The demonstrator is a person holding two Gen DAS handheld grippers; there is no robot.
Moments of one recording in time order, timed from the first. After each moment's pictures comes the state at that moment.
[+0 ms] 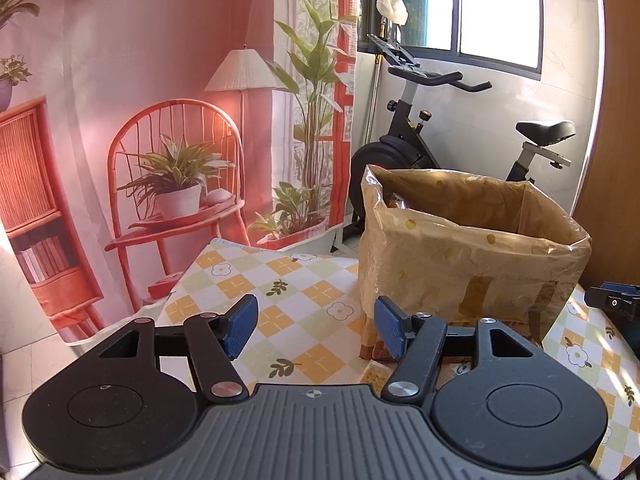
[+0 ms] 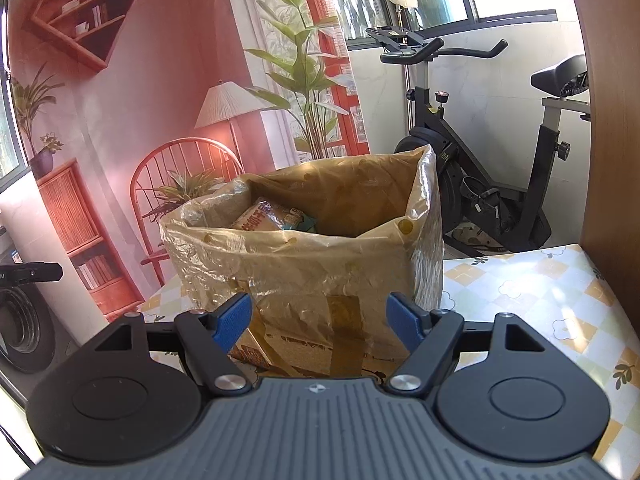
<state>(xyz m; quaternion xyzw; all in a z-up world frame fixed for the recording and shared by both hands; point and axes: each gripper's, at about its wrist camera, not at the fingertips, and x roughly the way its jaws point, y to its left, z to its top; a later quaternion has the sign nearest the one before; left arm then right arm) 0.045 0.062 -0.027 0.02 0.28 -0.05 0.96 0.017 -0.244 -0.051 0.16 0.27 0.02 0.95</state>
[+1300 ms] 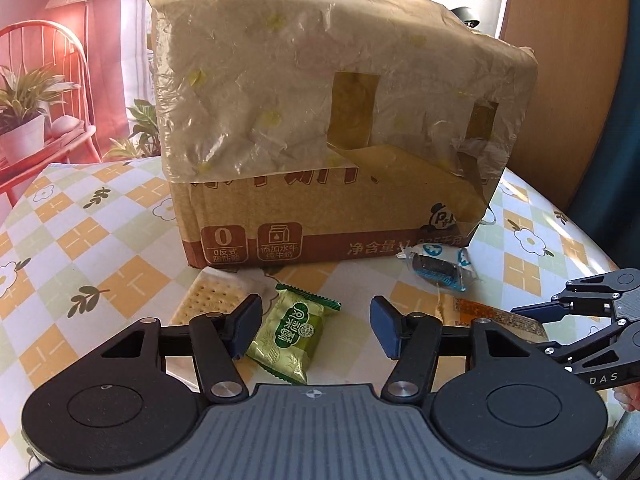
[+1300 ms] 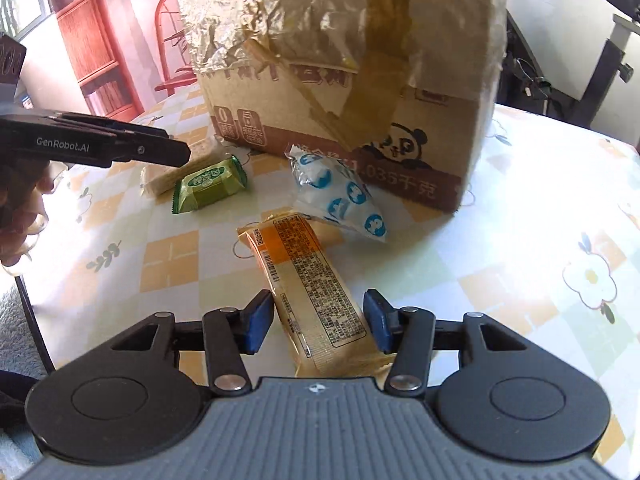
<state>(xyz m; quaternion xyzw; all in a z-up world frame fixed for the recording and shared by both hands) 0.089 -0.029 -0.187 0.06 0.35 -0.23 0.91 -0.006 -0.218 -0.189 0.08 0.44 0.09 0.89</state>
